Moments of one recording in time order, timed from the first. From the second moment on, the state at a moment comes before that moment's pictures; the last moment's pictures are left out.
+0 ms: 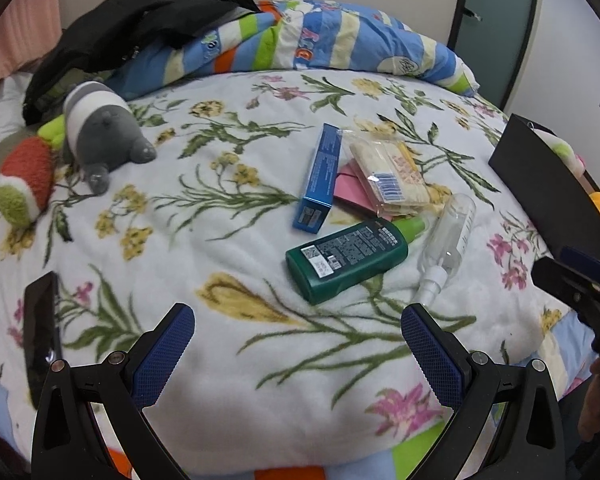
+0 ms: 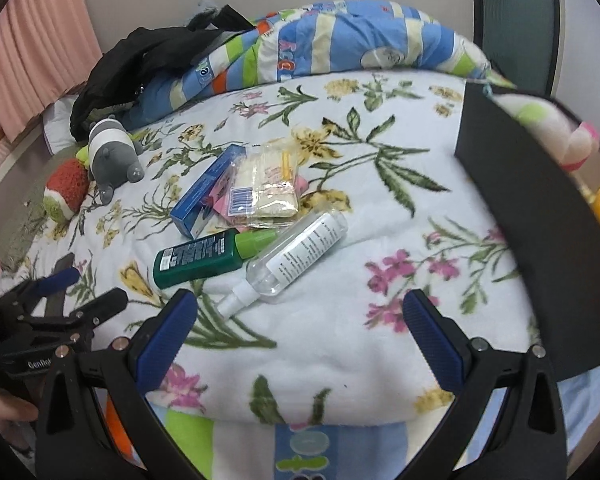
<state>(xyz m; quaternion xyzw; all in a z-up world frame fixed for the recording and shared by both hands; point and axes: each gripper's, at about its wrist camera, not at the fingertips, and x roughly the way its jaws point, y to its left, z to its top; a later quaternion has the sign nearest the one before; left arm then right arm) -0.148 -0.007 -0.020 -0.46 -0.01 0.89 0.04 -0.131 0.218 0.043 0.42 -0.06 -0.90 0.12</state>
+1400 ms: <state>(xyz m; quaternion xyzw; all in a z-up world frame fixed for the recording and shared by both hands) -0.253 -0.061 -0.106 -0.53 -0.35 0.75 0.15 -0.262 0.136 -0.039 0.56 -0.35 -0.74 0.14</state>
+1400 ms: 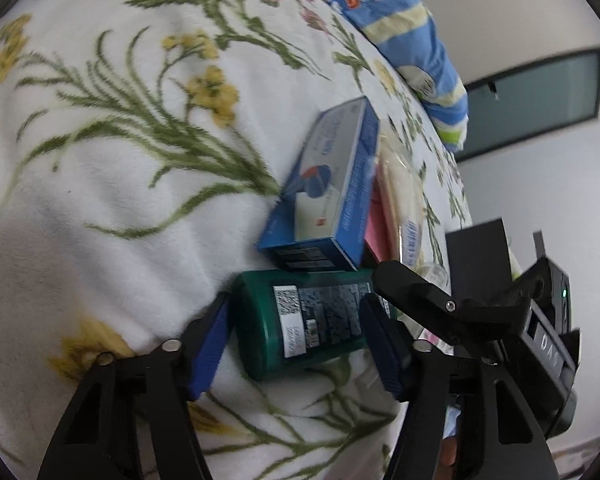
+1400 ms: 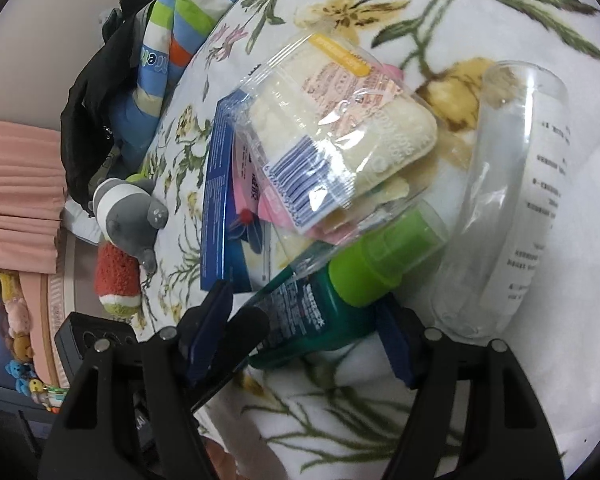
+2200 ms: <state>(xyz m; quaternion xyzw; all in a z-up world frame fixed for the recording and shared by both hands) -0.220 -0.063 -0.041 -0.51 -0.35 0.77 0.15 -0.202 0.167 0.003 0.51 -0.39 -0.74 0.17</state>
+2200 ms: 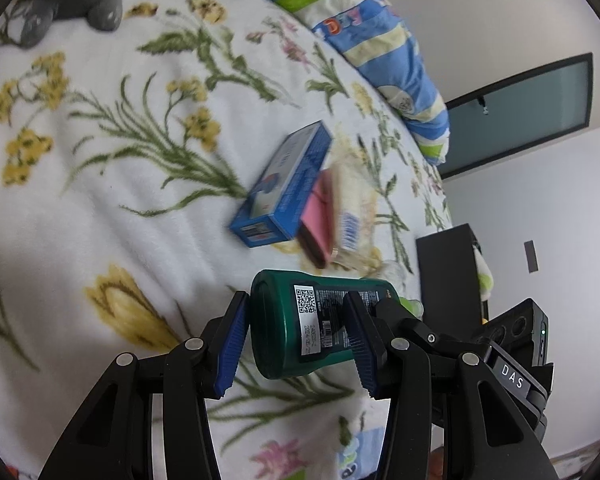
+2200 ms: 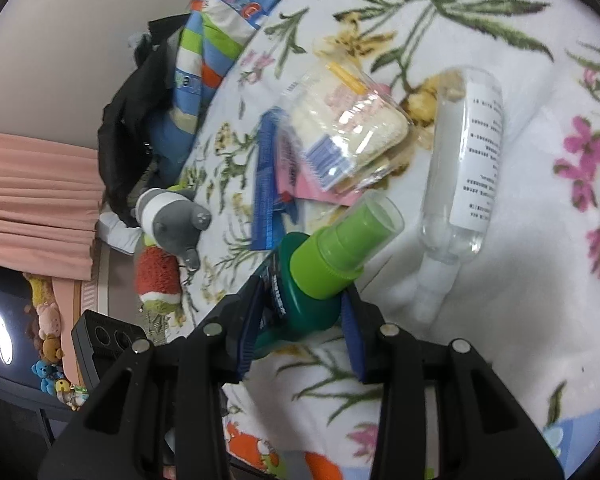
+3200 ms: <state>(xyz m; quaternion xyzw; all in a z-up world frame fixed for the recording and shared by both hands) -0.132 -0.038 0.118 -0.41 -0.30 0.84 0.18 -0.106 0.192 0.150 0.41 -0.38 -0.79 0.24</state>
